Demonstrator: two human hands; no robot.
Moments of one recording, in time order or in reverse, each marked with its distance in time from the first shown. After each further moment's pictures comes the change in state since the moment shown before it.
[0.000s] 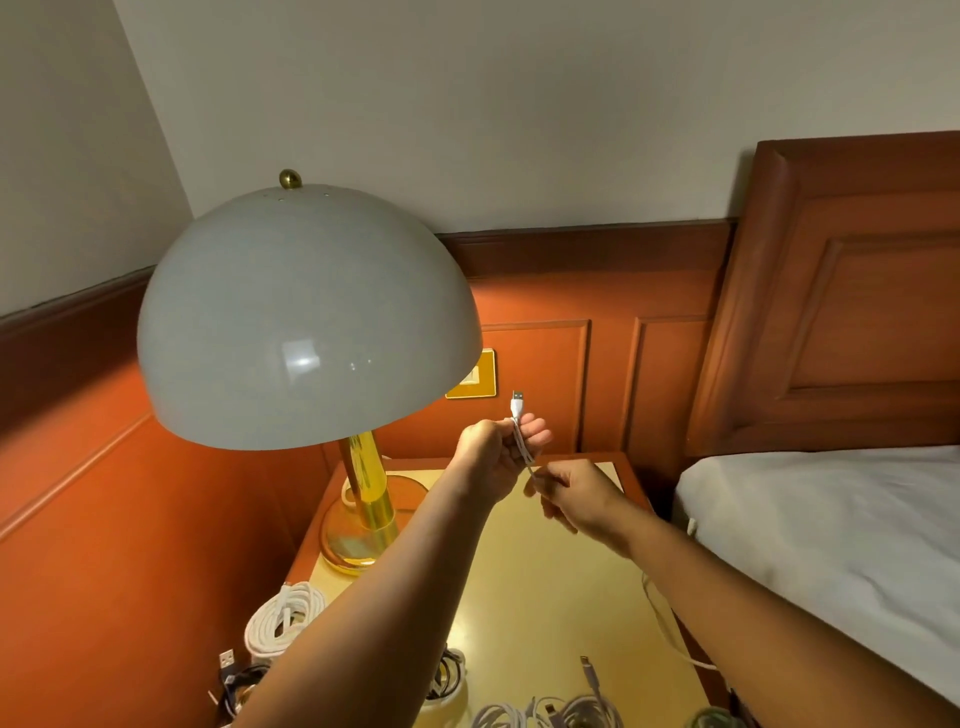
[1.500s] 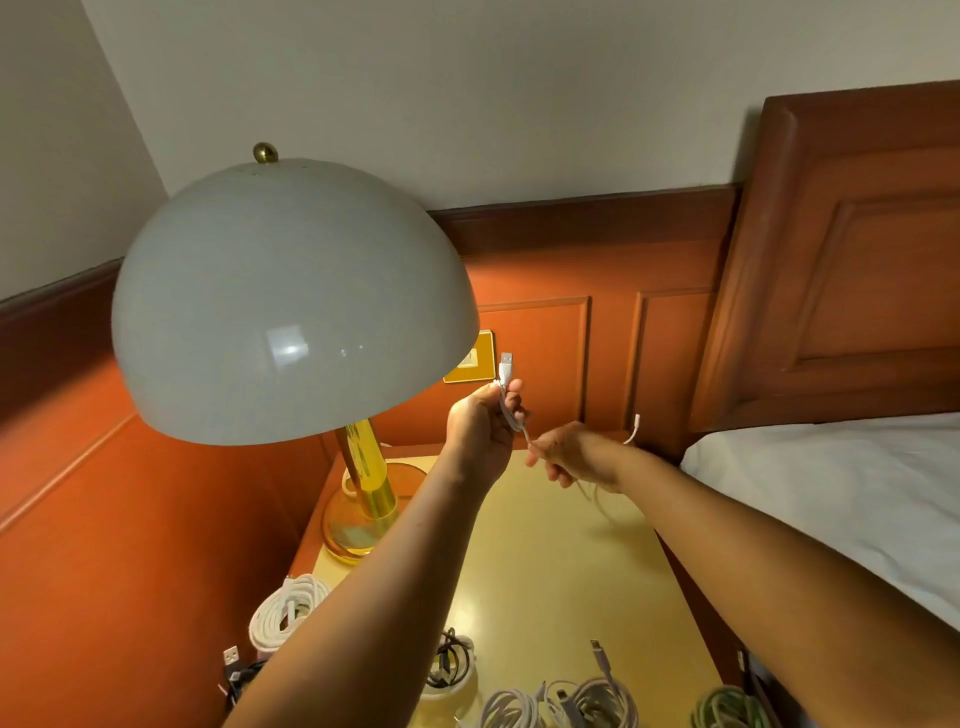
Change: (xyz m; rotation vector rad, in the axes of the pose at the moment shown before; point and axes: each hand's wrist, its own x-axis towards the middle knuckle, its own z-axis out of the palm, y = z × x) left_hand 0.012 0.000 -0.012 -0.024 -0.140 0.257; right_hand 0.055 0.004 -0.012 -0.048 -0.112 0.192
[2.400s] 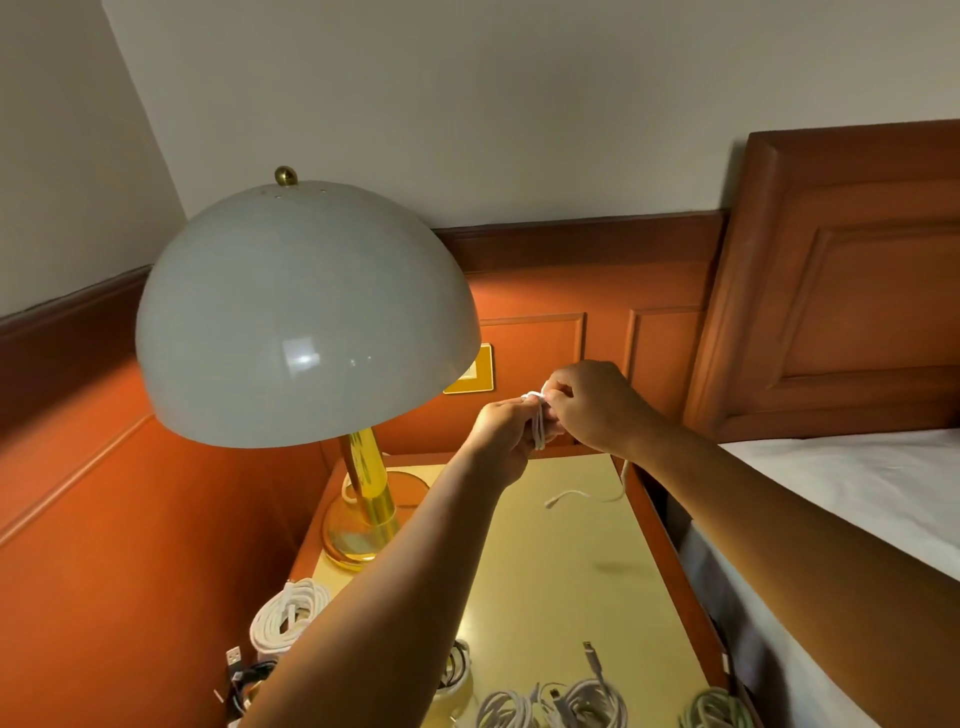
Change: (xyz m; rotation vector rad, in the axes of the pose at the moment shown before) left_hand -0.022 0.010 0.038 0.373 0.062 -0.167; right_hand -0.079 -0.072 -0.028 -0.545 0.477 -0.462
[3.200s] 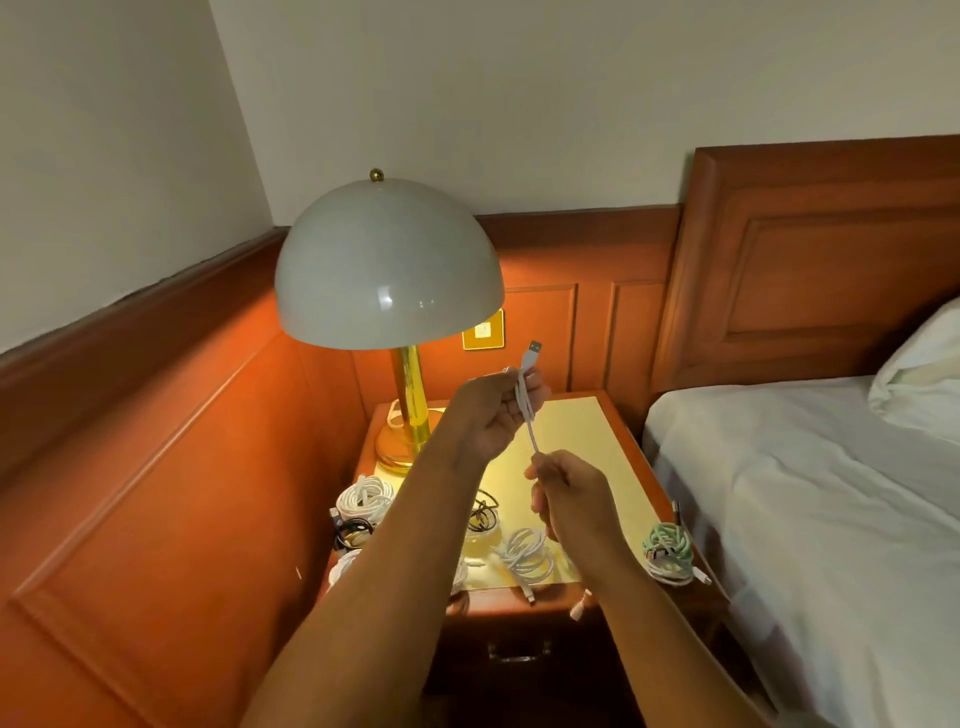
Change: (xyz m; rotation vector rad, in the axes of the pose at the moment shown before) left_hand -0.202 0.004 -0.032 -0.232 -0.087 -0.008; right_hand -0.231 -0.136 0.056 0.847 0.203 0.417
